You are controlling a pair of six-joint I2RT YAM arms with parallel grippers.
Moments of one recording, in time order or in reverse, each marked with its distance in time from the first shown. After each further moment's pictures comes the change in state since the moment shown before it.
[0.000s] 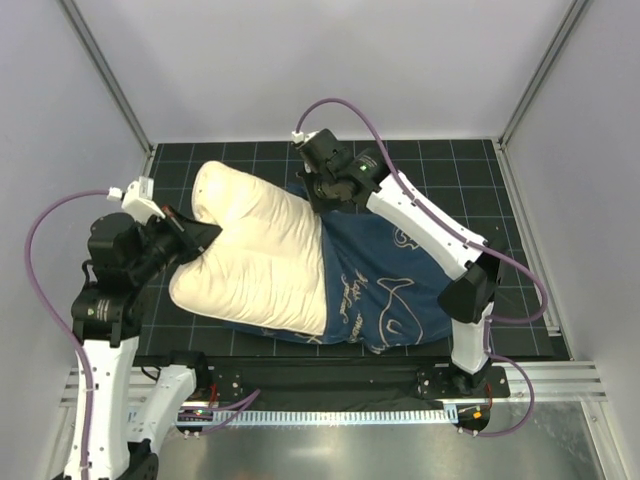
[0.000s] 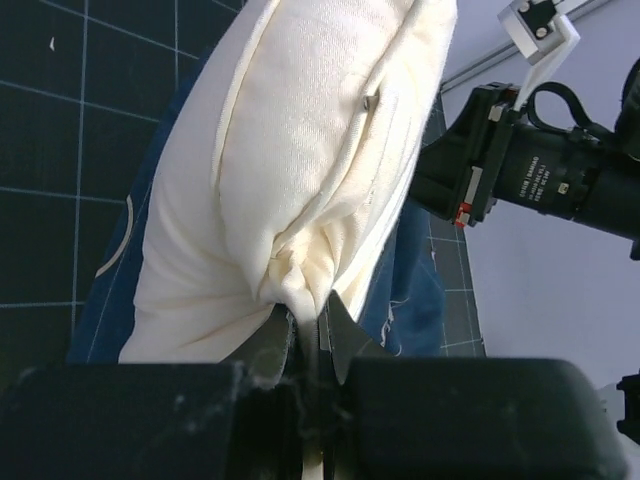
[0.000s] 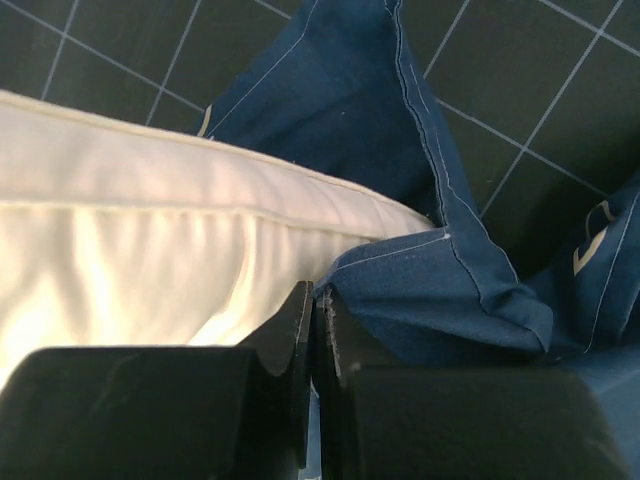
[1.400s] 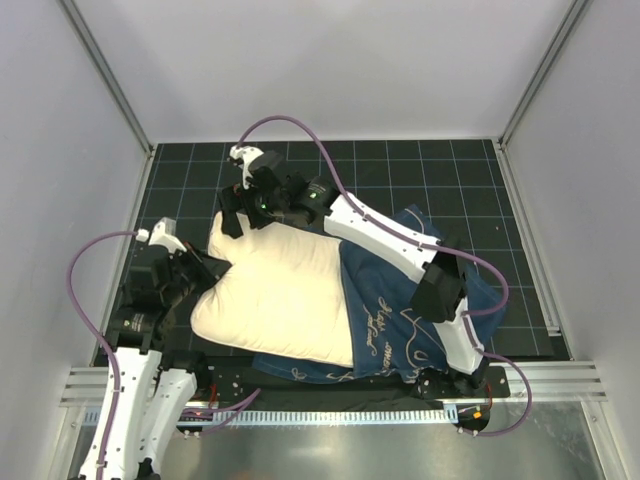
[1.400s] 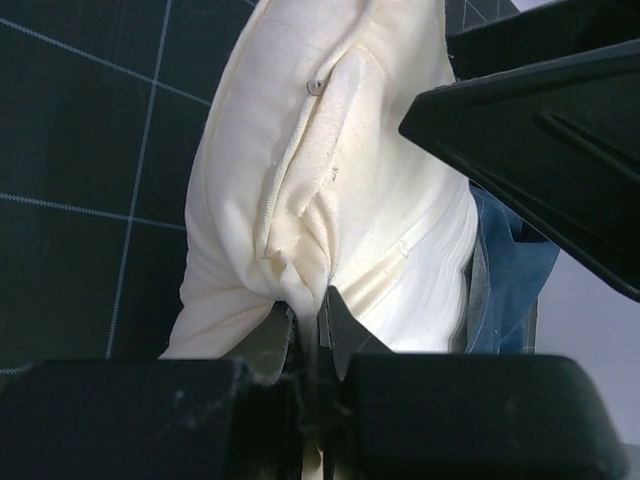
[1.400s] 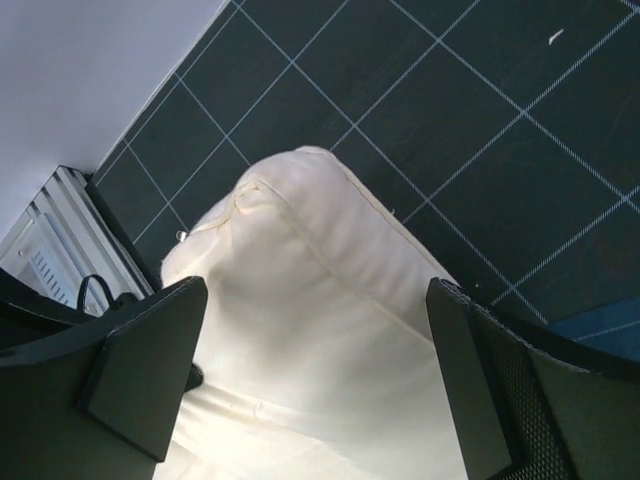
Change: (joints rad) left arm -0.016 -0.190 -0.447 0.106 -0.103 -0.070; right arm 0.154 0.156 0.027 0.435 -0.232 0.074
